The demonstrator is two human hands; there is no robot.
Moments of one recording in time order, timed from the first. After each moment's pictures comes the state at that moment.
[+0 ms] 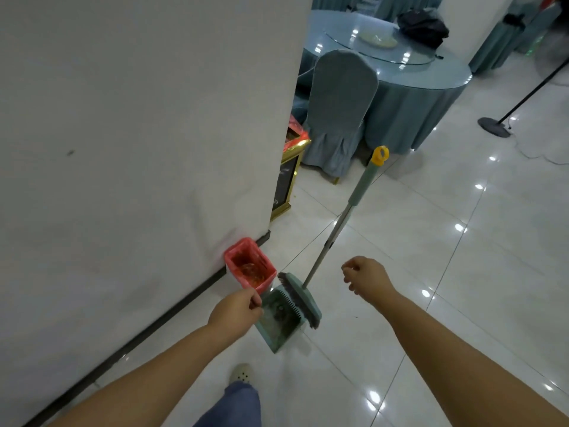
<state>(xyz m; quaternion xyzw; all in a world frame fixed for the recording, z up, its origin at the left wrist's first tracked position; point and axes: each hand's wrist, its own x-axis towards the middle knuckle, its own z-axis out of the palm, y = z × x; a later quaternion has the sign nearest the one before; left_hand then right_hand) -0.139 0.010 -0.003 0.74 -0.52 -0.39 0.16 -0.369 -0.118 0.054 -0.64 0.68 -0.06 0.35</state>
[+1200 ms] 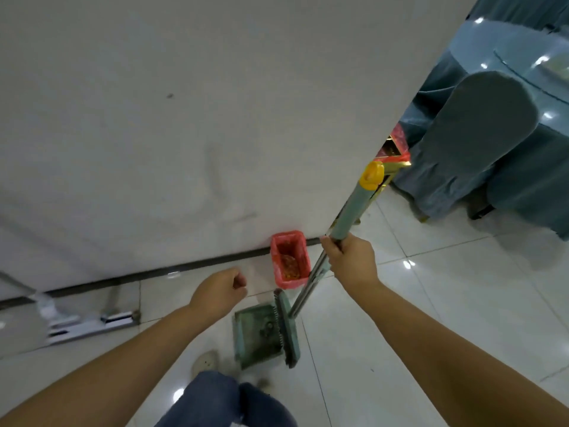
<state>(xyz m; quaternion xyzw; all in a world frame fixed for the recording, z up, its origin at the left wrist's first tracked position) -0.149 0.012 -0.001 0.87 -0.28 -0.32 0.23 -0.274 -0.190 0.066 -0.81 0.45 -0.08 0.36</state>
